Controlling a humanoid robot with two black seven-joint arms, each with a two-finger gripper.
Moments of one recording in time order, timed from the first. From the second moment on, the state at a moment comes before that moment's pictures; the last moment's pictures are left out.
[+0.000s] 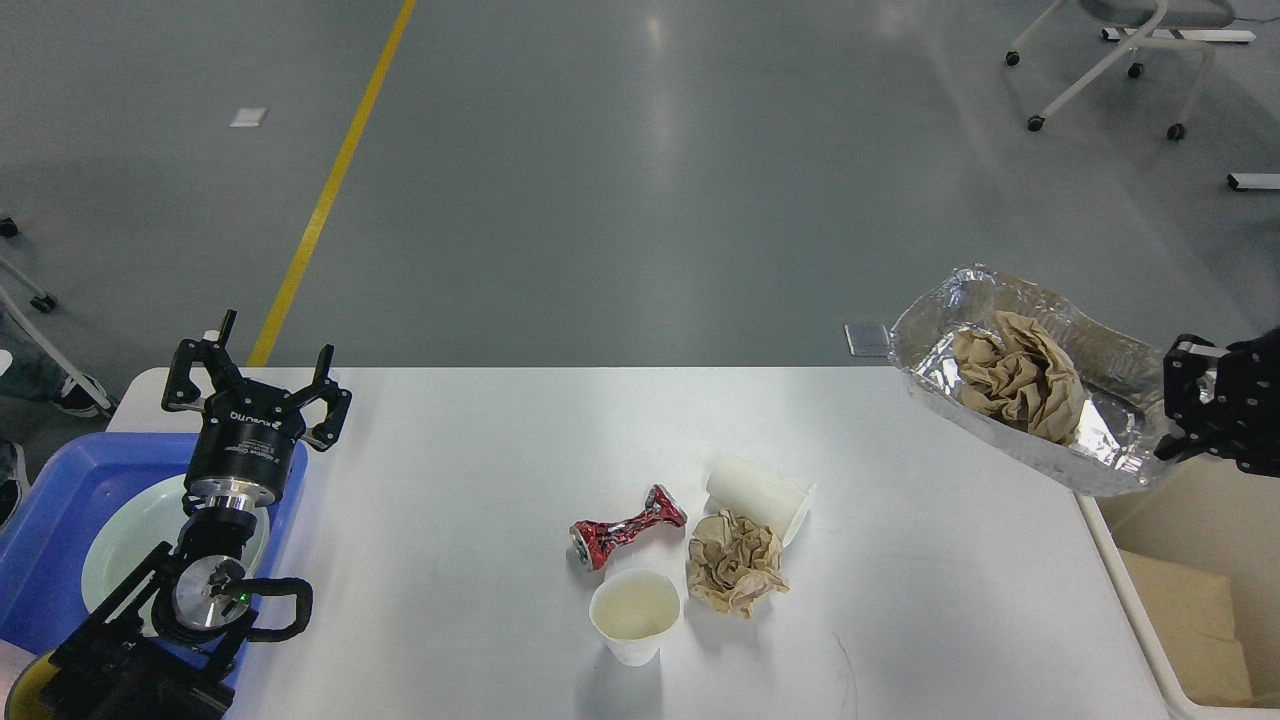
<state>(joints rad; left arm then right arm) -0.33 0.19 -1.25 -0.79 0.18 -0.46 -0.40 2.24 -0.67 -1.64 1.48 0.28 0.61 -0.19</state>
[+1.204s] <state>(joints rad) -0.33 0.19 -1.25 -0.79 0.18 -0.46 -0.40 0.60 -0.57 -0.63 0.29 0.36 -0.03 -0.18</state>
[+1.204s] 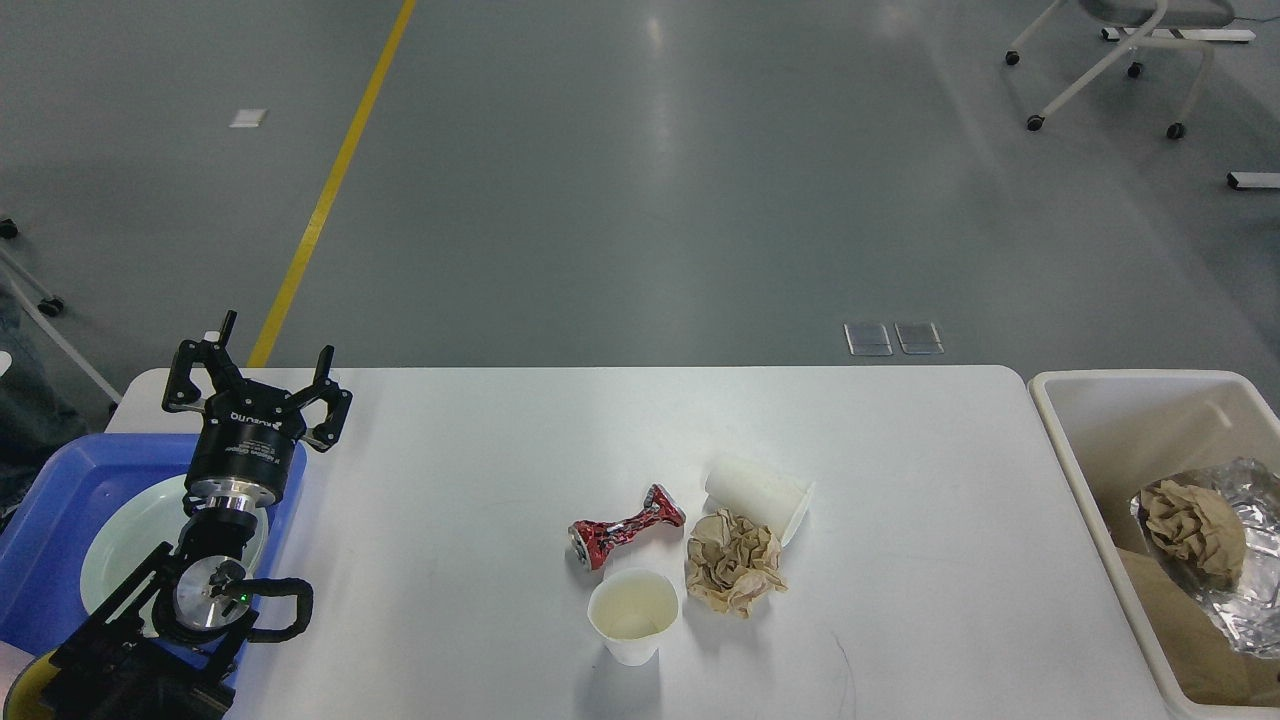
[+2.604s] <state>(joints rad) -0.33 0.19 -1.25 -0.79 0.18 -0.46 -0.40 0.69 -0.53 -0.59 0.39 0.11 -0.16 -0.20</state>
